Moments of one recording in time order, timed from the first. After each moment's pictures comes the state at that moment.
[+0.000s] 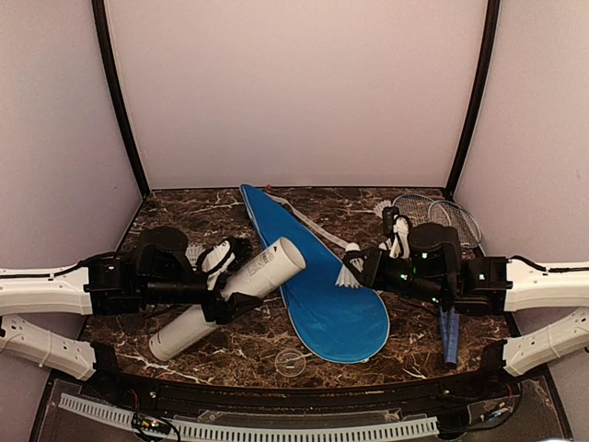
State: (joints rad) left arm -1.03 1.06 0.69 -0.12 0.07 0.10; right arm 1.12 1.08 0.75 -0.03 0.32 0.83
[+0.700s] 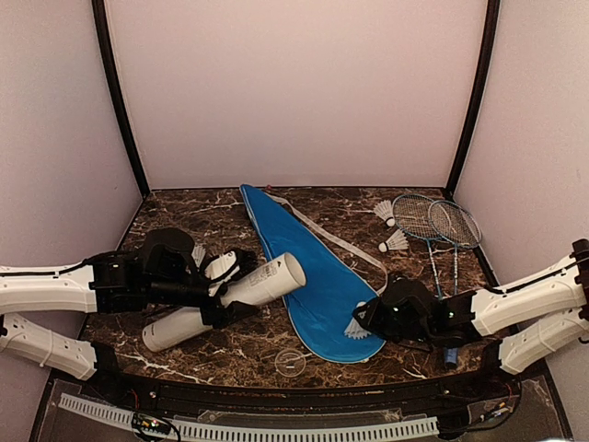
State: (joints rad) left arm -1.00 1.08 0.69 -0.18 0.12 0.22; right arm 1.13 1.25 0.43 0.09 0.32 1.31
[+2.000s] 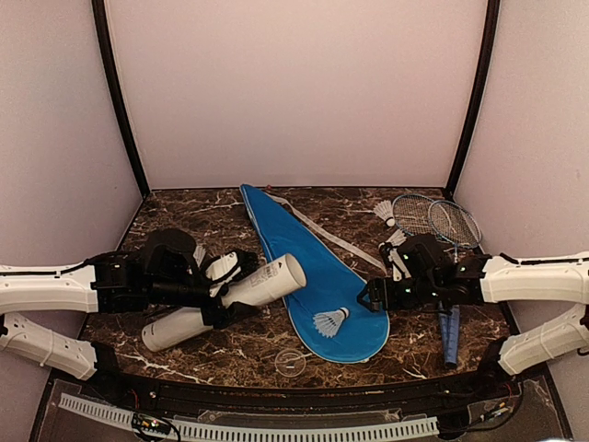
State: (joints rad) left arm -1.00 1.09 0.69 -0.18 0.12 0.23; right arm 0.82 1.20 0.60 -0.26 0.01 0.64
